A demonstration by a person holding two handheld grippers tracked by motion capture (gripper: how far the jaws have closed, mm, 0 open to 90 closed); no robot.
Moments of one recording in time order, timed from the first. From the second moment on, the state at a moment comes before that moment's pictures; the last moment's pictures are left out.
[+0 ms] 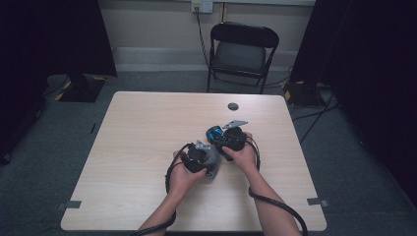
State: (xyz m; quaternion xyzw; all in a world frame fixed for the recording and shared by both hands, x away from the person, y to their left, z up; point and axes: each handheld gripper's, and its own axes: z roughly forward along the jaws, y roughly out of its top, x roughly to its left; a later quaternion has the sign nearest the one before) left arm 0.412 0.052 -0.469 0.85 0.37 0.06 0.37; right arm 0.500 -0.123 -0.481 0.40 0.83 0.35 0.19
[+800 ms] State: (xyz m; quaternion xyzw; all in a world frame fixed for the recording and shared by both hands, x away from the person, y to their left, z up) left arm 0.379 0.037 -0.470 0.87 0.33 0.03 0.37; right arm 0.500 -0.122 -0.480 0.40 0.83 0.35 0.19
